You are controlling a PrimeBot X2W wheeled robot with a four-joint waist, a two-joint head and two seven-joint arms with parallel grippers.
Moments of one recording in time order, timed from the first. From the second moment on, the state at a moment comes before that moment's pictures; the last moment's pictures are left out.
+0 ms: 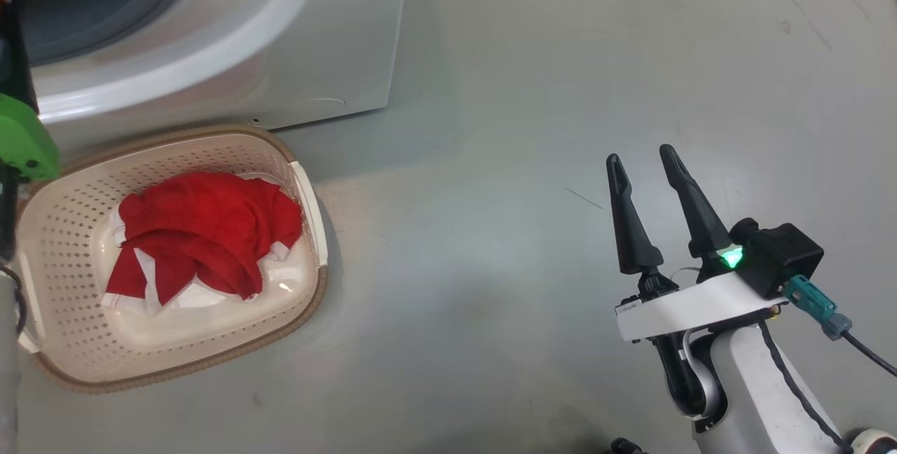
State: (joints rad) left arm -0.68 0.31 0.01 0.41 -0.28 -0.02 0.12; right arm -0.19 -0.06 0.29 0.07 0.43 0.12 -0.25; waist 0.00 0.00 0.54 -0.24
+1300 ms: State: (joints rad) left arm -1.02 0.42 -0.03 0.71 -0.15 0.06 0.24; right arm -0.26 -0.05 0.32 0.07 0.44 0.12 -0.25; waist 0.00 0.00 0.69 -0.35
